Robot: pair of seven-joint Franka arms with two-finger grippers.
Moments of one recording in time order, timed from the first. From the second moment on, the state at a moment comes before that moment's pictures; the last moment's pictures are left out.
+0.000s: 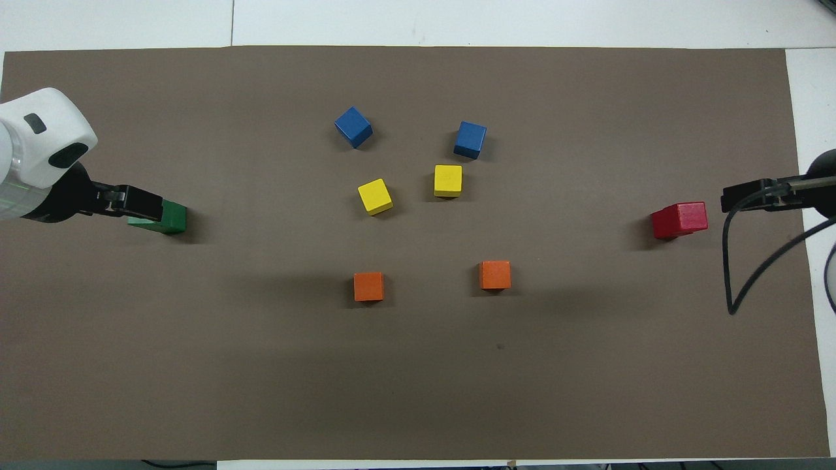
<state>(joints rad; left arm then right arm) -0.03 -0.01 -0.09 -1.73 -0.01 1.70 0.05 -0.11 -0.11 0.09 -1.76 -0.04 1.72 -0.04</state>
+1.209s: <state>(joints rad) -0.04 -0.01 -0.10 -1.73 -0.01 1.70 0.05 -0.13 -0.06 0.09 -1.66 0.00 1.57 0.00</state>
